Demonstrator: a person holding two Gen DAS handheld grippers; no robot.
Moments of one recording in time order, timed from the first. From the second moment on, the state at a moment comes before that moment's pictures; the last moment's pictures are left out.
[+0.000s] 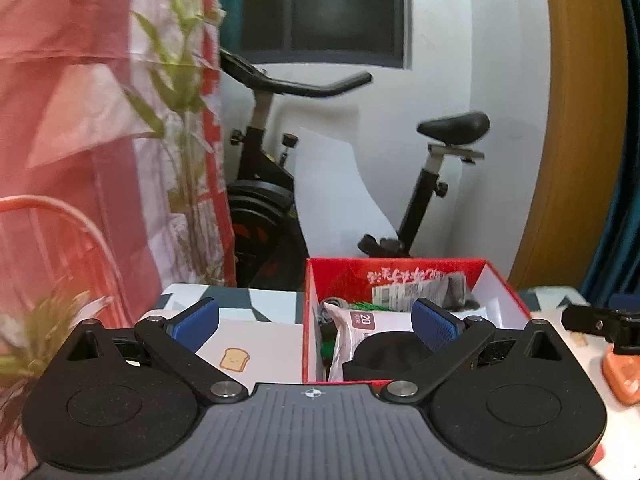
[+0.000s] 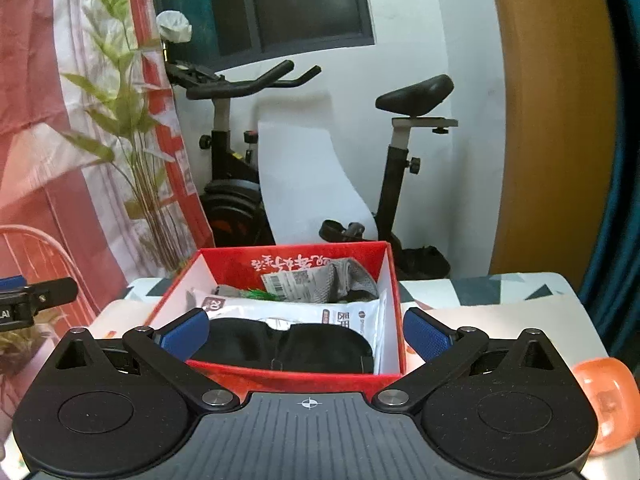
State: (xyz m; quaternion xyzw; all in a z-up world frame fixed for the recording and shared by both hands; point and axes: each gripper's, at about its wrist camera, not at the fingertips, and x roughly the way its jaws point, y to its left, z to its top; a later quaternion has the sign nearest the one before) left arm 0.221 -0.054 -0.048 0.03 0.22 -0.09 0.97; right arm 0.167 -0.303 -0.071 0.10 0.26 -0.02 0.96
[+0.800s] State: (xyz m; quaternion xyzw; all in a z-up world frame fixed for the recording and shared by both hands) left arm 0.056 -0.018 0.020 0.01 0.15 -0.02 0.99; right arm 0.030 -0.263 -0.001 0.05 0.18 -0.02 0.98
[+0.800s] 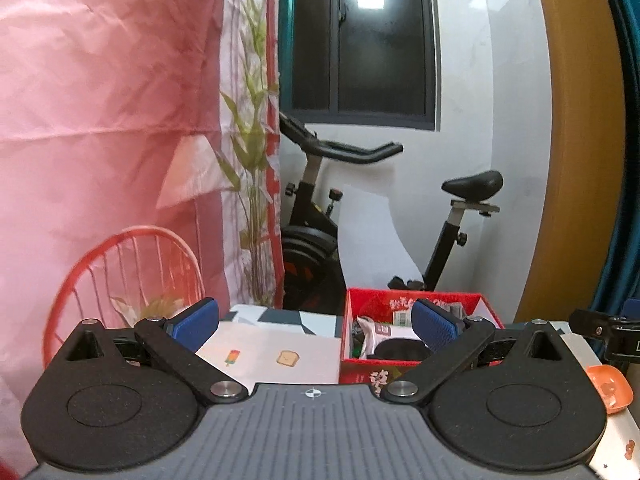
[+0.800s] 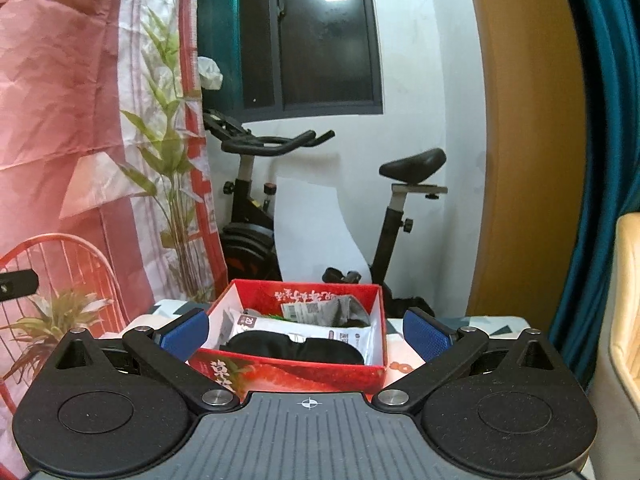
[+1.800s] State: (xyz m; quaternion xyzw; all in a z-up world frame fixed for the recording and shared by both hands) left arm 0.033 -0.018 0.038 0.00 0.13 -0.03 0.99; right arm 0.014 -0.254 0.022 0.03 0.15 -0.03 0.99
